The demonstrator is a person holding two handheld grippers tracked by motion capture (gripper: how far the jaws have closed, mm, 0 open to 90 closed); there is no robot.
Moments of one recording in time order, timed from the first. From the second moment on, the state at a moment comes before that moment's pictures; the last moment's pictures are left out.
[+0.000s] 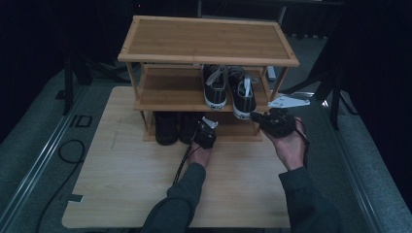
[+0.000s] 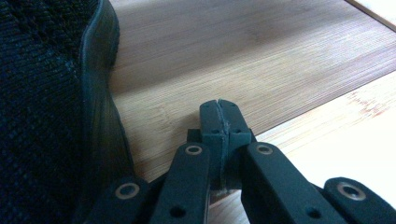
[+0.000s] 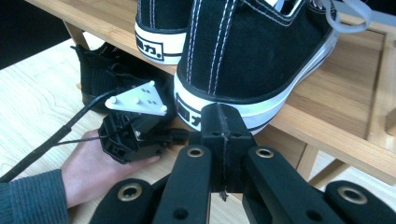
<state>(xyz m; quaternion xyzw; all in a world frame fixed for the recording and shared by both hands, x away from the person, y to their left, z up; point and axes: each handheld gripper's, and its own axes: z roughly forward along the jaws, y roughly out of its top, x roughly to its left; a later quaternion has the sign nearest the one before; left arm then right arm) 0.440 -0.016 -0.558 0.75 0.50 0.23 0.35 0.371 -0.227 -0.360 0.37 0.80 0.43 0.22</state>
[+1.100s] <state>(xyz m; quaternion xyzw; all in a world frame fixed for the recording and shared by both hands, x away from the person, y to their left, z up) 0.440 -0.016 -0.558 0.75 0.50 0.23 0.35 0.384 -0.208 -0.370 0.38 0.78 0.44 0.22</state>
